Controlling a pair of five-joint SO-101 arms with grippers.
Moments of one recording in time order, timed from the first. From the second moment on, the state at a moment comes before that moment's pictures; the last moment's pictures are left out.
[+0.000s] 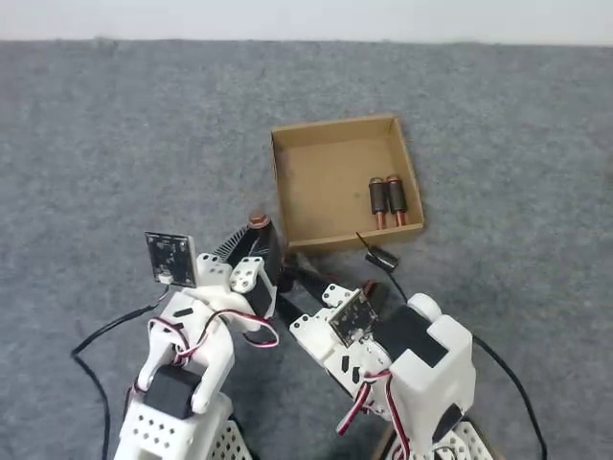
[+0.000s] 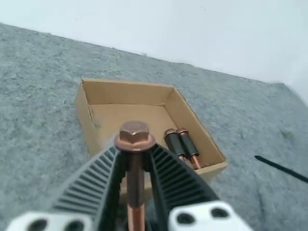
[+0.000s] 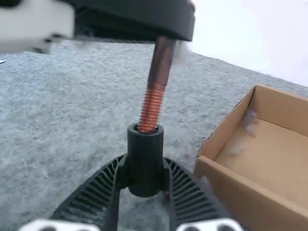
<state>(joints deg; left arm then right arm) 15.1 -102.7 94.1 38.7 26.7 -48.3 19.1 91.2 -92.5 1.4</state>
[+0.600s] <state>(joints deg) 15.6 -103.2 96.0 38.5 26.6 -48.1 19.2 91.2 -91.9 1.4</state>
